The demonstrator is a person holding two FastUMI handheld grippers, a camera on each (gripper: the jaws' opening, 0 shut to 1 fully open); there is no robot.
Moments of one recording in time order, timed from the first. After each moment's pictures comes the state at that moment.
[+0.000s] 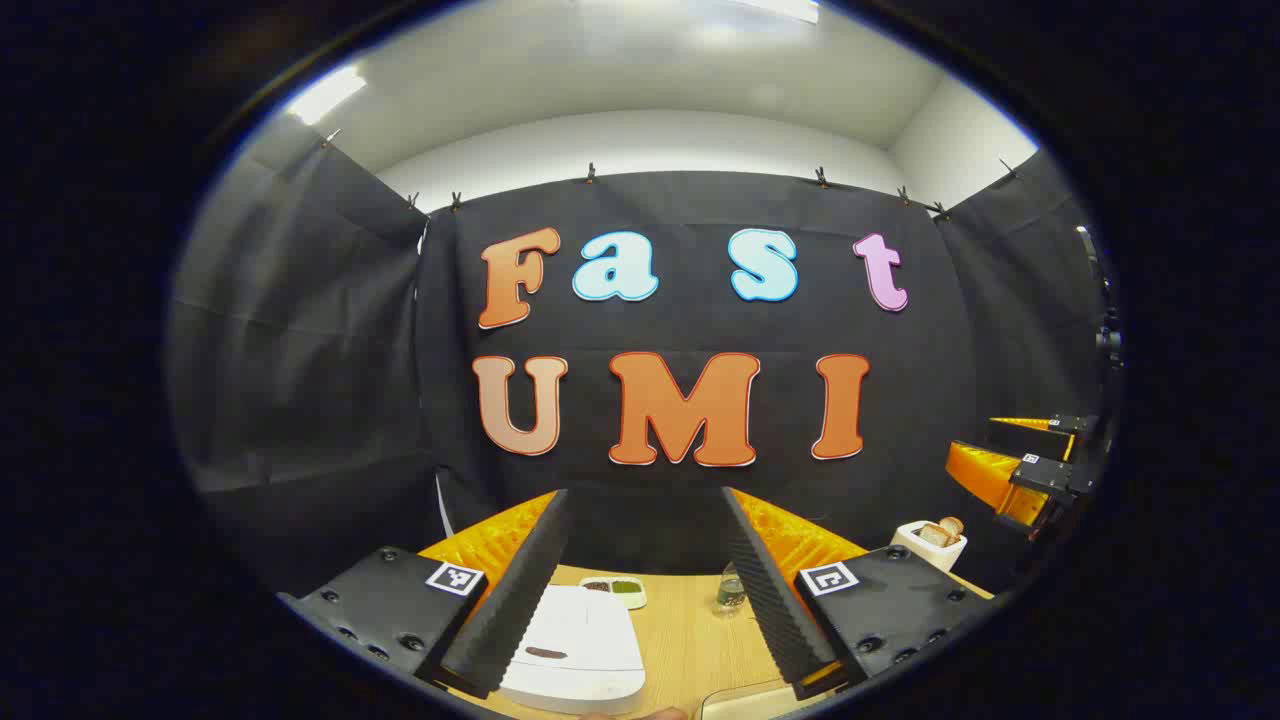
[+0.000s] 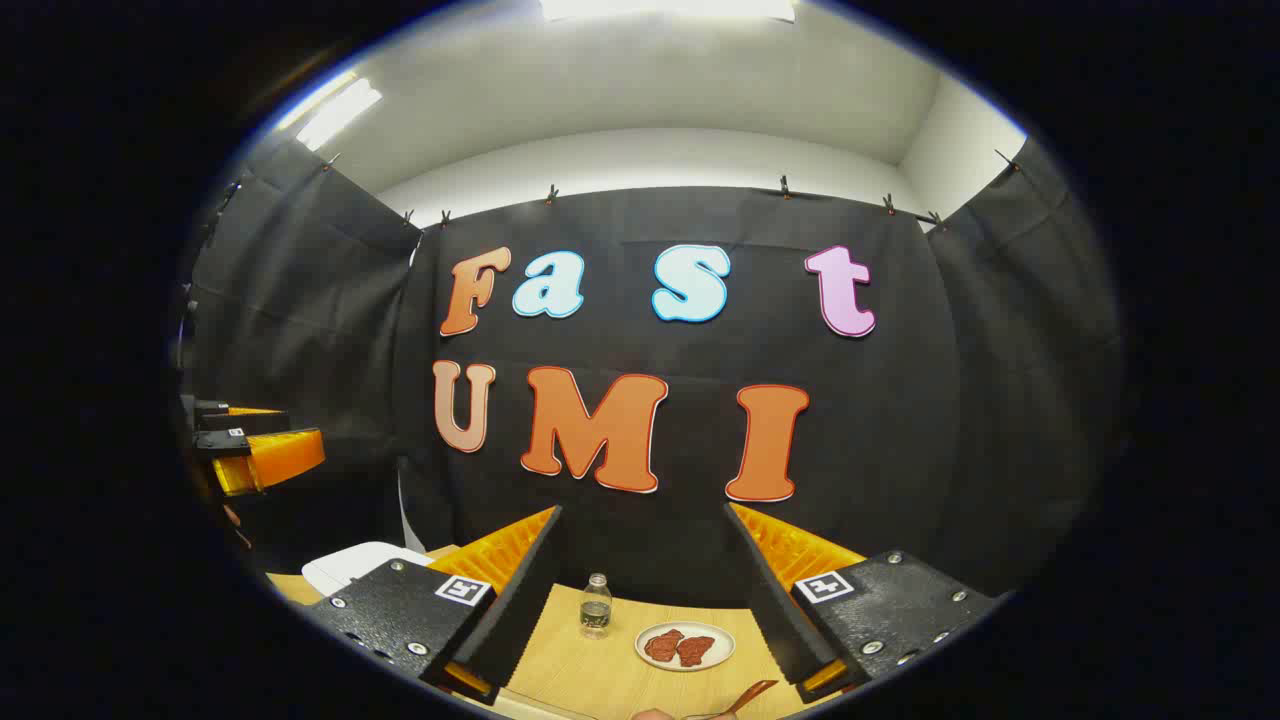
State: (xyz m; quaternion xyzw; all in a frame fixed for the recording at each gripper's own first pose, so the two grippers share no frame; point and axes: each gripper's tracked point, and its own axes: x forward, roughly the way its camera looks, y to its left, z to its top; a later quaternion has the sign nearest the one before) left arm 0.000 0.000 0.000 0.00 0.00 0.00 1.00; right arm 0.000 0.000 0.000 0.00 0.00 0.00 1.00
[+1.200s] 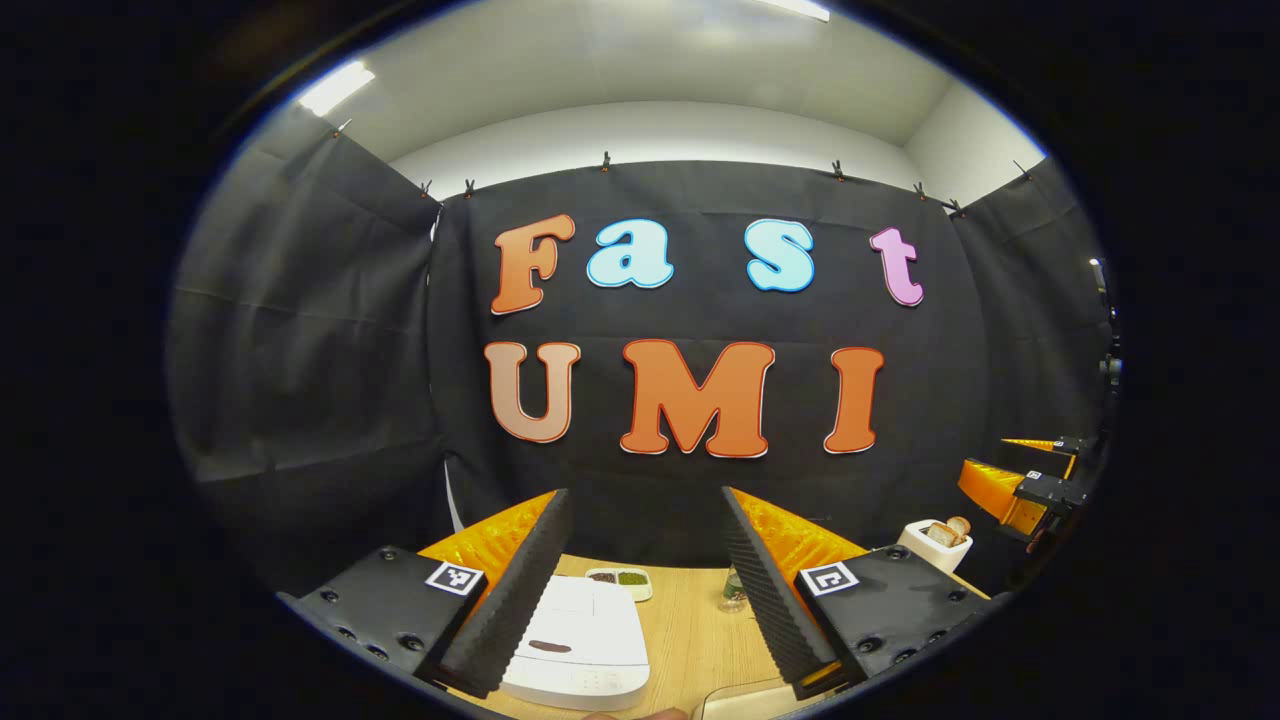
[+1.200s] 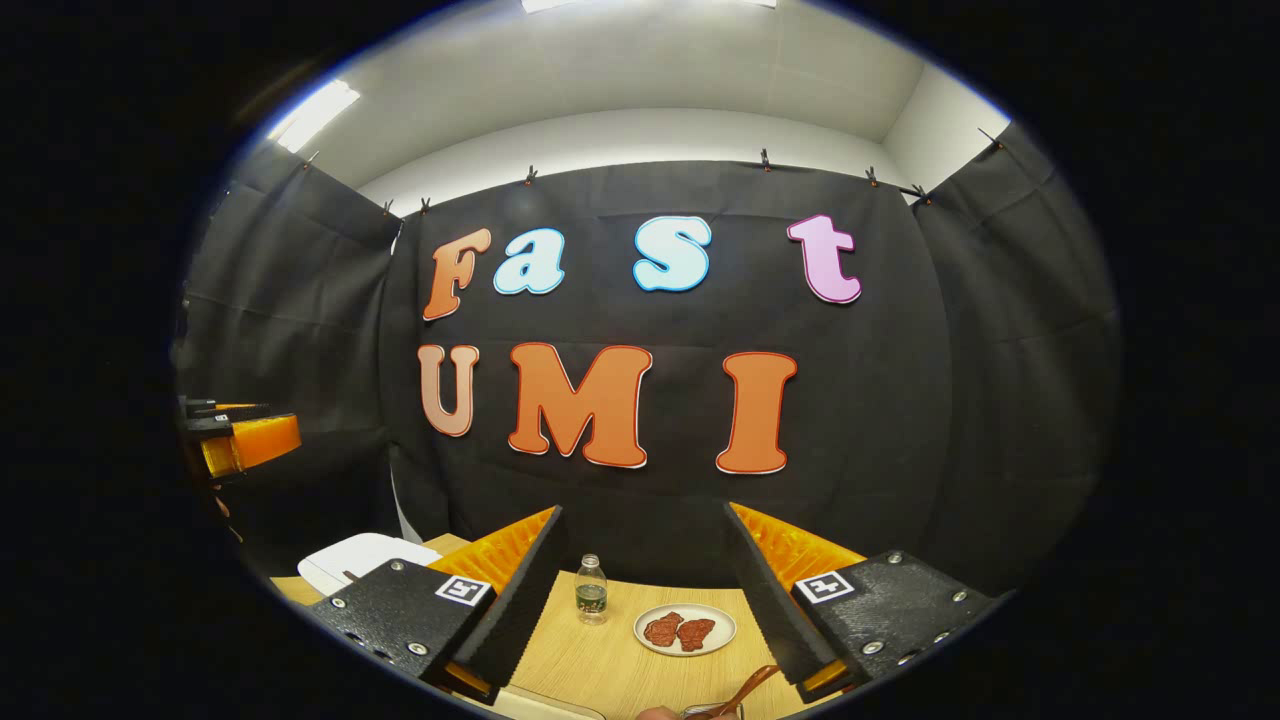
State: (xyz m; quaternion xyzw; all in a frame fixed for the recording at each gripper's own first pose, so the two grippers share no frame) left arm 0.004 0.026 -0.021 0.00 0.02 0.03 1.00; right arm 0.002 -0.021 -0.032 0.02 0.04 -0.02 1.00
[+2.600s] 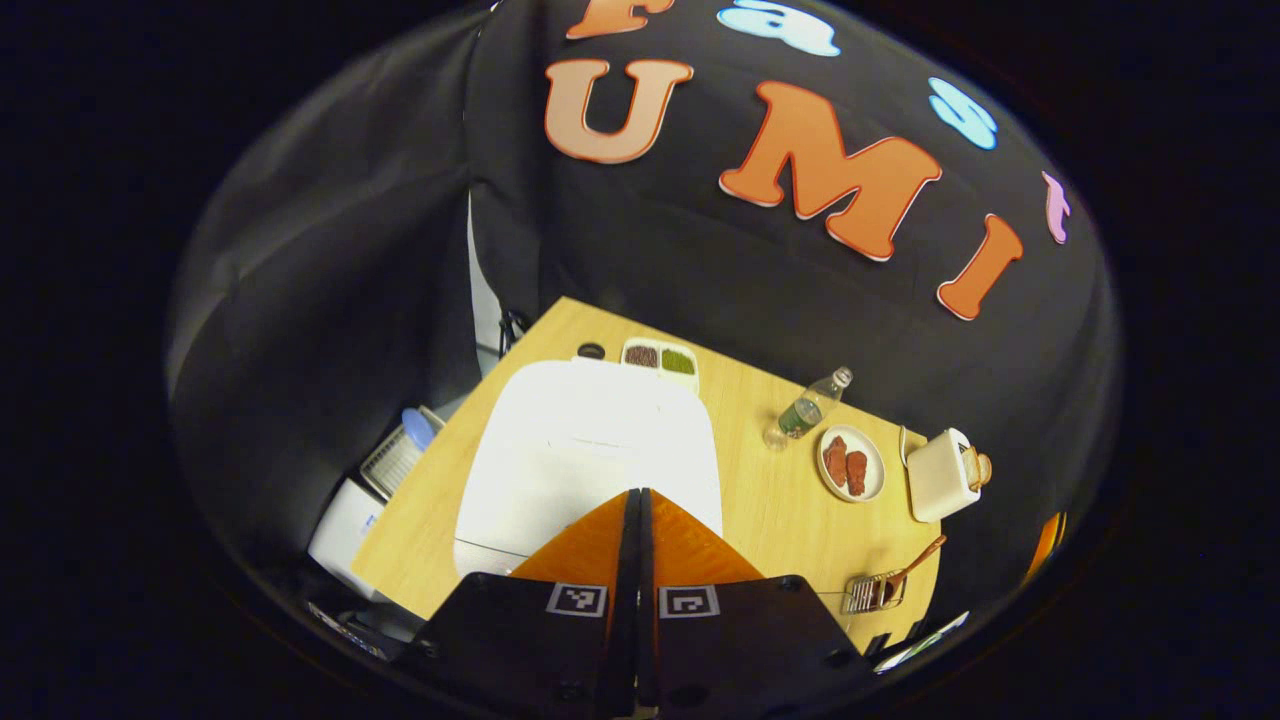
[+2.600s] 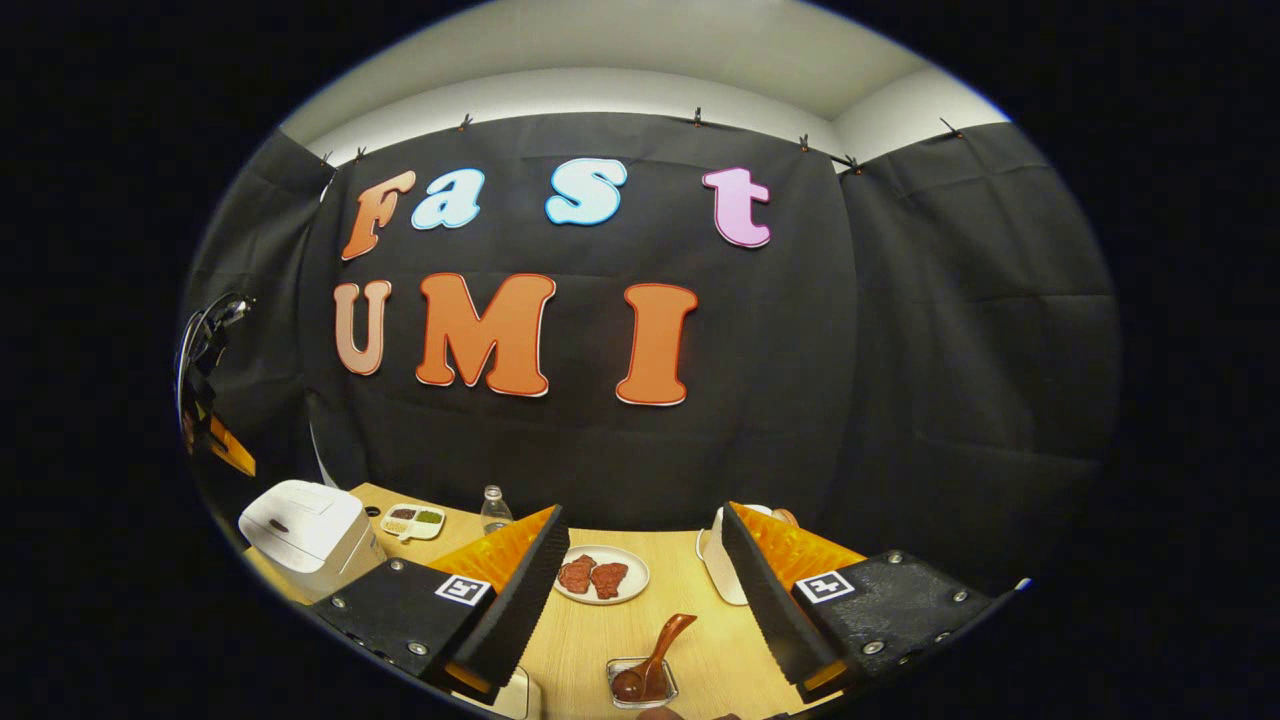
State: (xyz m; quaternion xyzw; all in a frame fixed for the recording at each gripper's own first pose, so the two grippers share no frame) left arm 0.059 0.113 -0.237 -0.17 0.47 0.05 0.86; right arm -0.047 -0.106 -0.109 0.00 0.13 -0.15 0.98
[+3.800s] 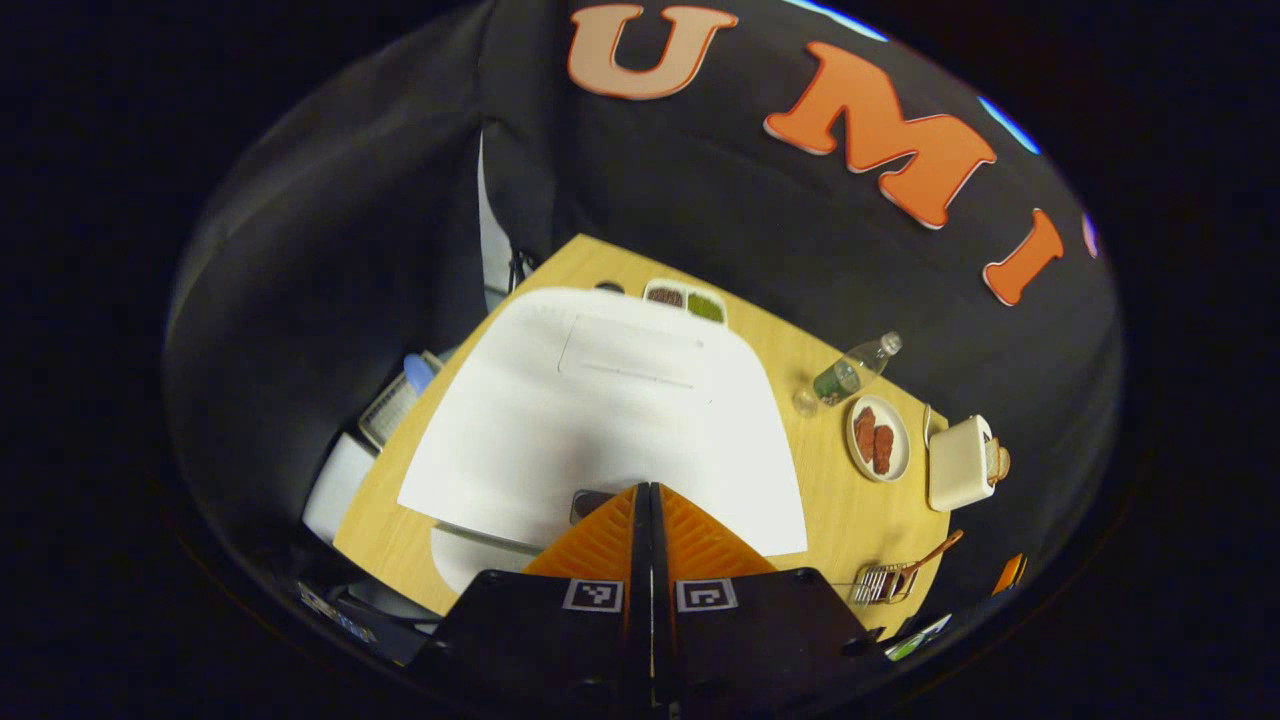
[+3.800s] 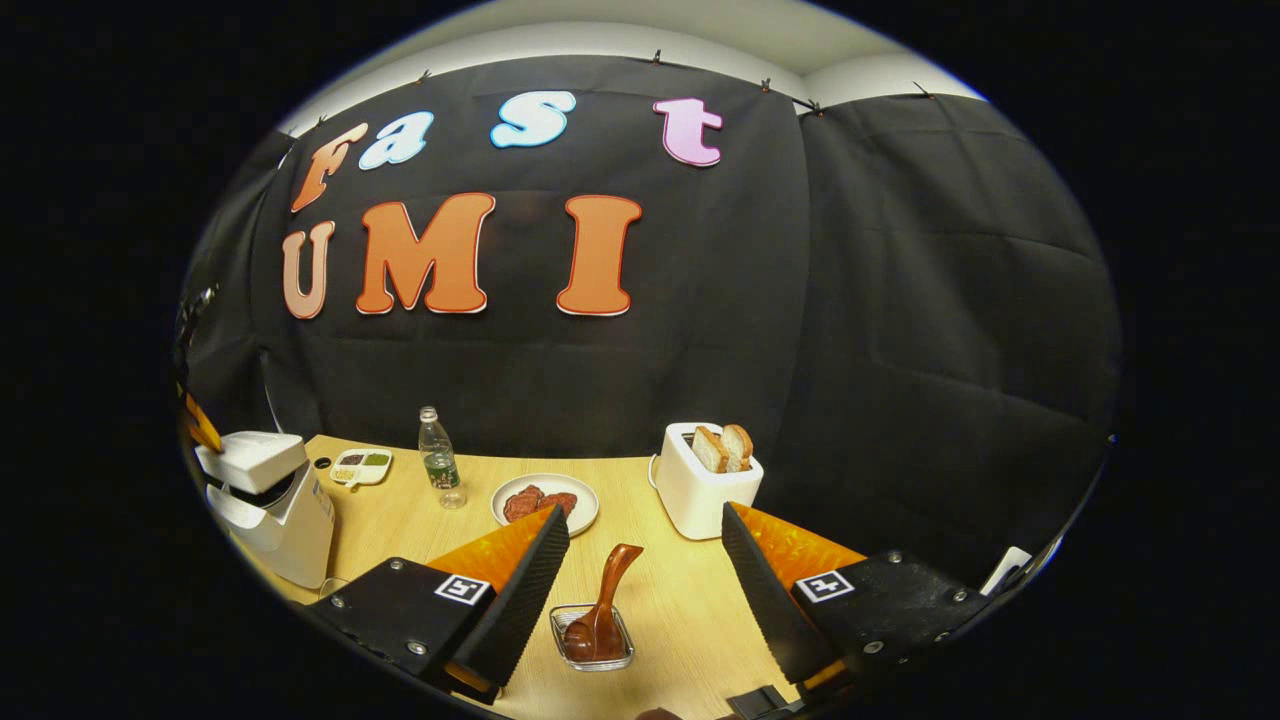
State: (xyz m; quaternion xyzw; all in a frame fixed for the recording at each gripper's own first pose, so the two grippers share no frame) left arm 0.096 0.136 -0.239 -0.12 0.42 0.06 0.90; right arm -0.079 -0.140 -0.208 0.02 0.24 -0.20 0.95
